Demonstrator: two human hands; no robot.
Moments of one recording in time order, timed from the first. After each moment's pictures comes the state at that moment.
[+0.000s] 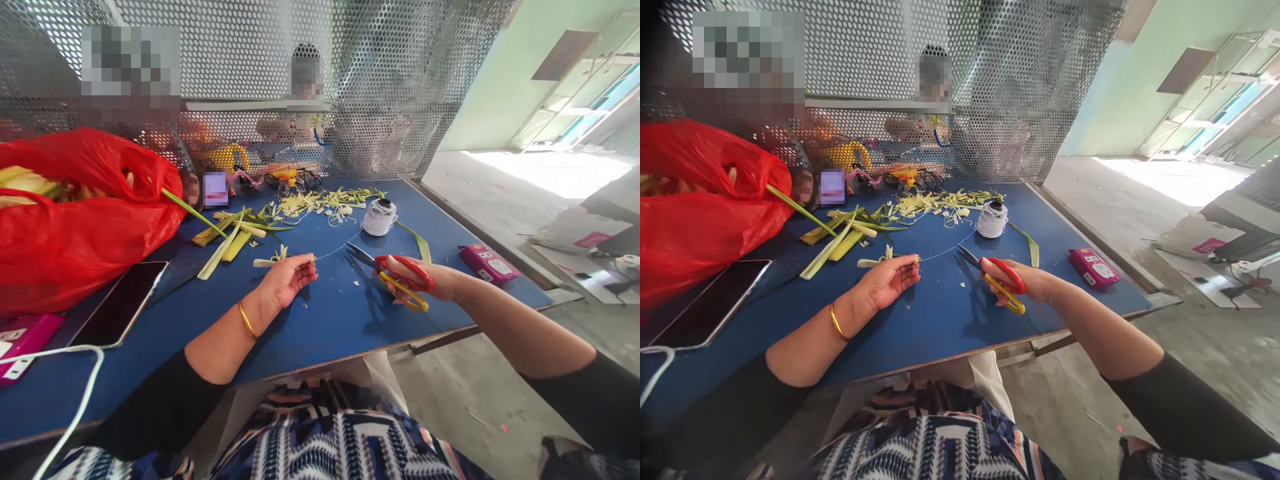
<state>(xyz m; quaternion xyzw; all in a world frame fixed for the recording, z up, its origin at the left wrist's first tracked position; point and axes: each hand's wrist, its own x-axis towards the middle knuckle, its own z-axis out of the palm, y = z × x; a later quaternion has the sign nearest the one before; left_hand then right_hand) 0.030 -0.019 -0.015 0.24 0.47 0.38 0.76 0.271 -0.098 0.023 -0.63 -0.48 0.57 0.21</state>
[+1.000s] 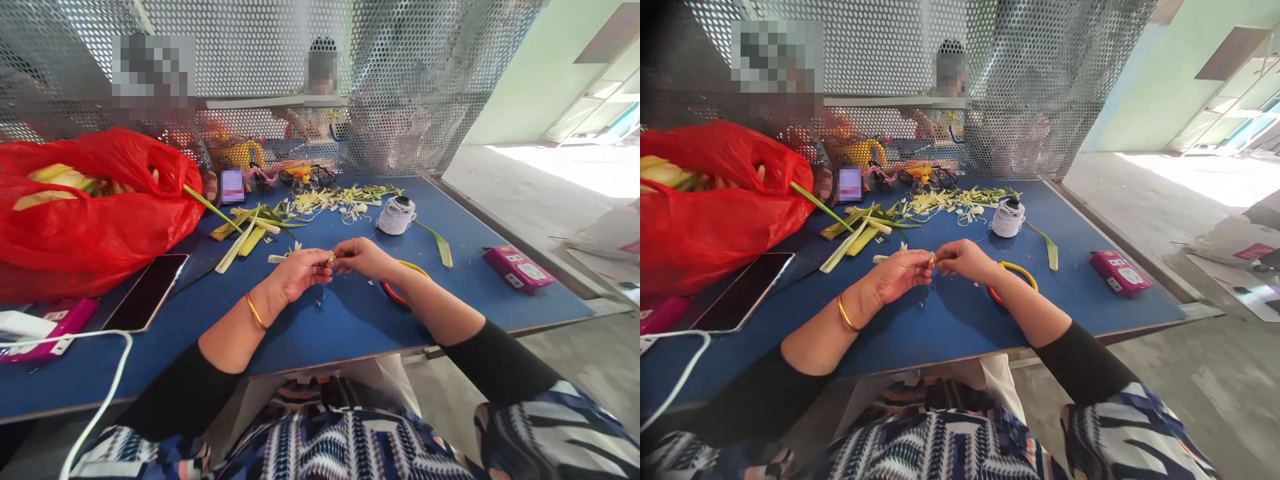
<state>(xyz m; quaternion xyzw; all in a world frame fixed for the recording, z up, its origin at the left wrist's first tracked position) 0.020 -0.017 -0.006 0.37 0.41 0.31 0.77 0.192 -0.025 -0.004 -0.56 -0.65 0.44 0.26</state>
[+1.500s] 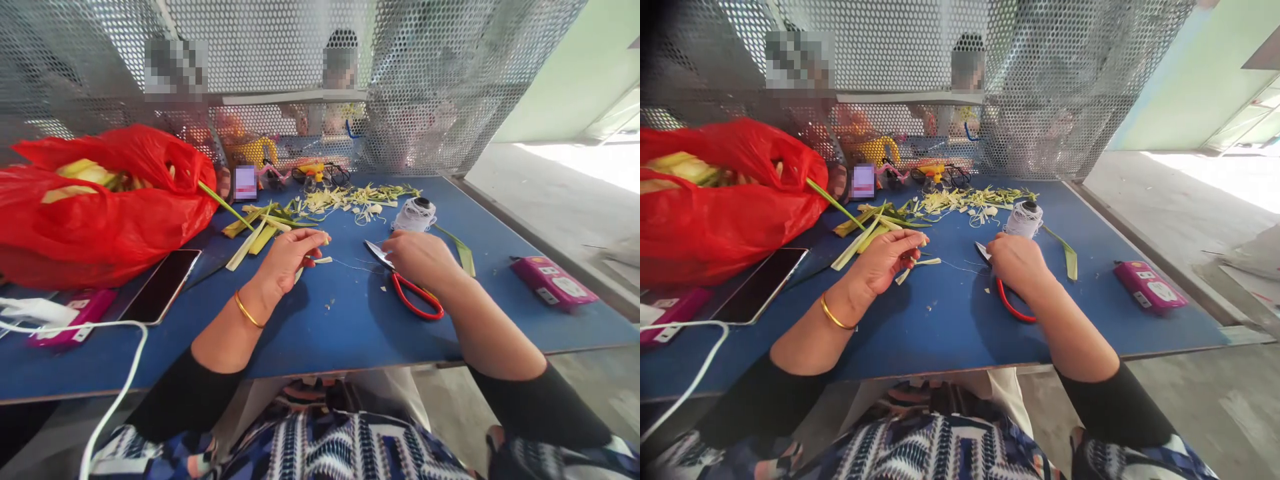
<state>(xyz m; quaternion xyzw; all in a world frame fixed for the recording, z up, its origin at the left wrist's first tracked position) -0.002 -0.005 0.012 0.45 0.43 0.45 0.64 0.226 -0.044 0.026 -0.67 -0.73 -0.06 -0.05</state>
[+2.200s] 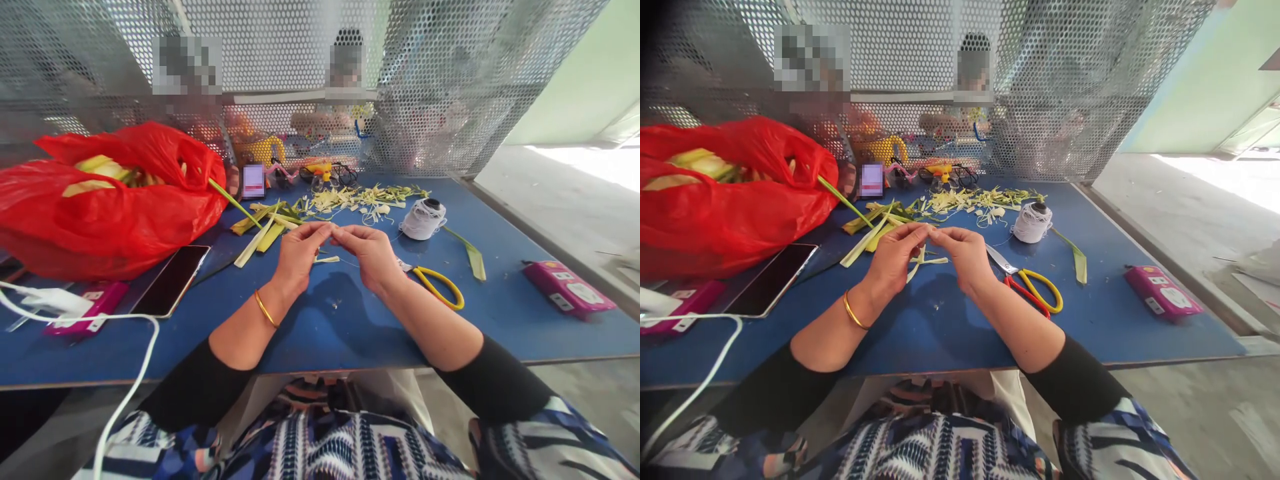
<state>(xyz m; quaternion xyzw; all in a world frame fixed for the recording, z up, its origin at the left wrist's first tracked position) 0.012 -0.005 -0.002 0.45 0.40 0.58 0.55 0.131 -0.021 -0.001 -0.45 -0.43 0.50 0.61</state>
